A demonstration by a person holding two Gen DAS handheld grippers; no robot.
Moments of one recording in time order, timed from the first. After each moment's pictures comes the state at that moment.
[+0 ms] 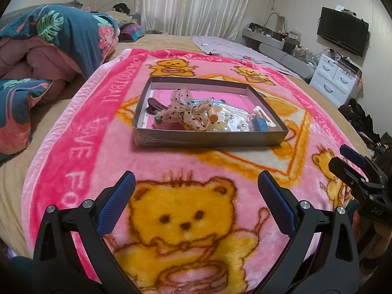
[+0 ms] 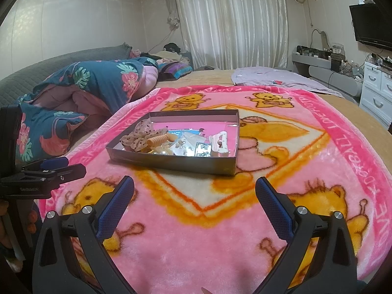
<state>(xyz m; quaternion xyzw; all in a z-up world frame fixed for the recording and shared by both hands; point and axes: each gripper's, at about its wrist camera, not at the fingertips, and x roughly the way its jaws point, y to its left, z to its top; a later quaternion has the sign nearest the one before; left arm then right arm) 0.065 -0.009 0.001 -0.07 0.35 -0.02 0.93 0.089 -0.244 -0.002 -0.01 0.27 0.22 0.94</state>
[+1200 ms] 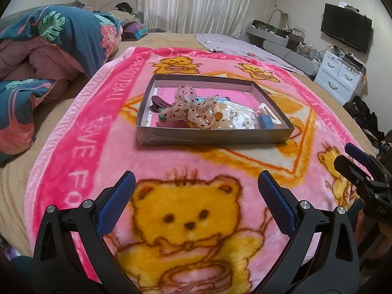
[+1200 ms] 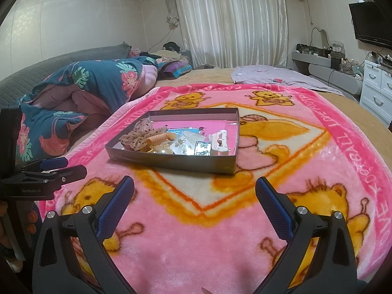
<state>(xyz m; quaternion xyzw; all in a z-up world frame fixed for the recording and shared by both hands) 0.066 -0.007 -0.002 -0.07 0.36 -0.01 0.93 0.089 -0.243 -0.004 -0.01 0.27 0.22 0.94</state>
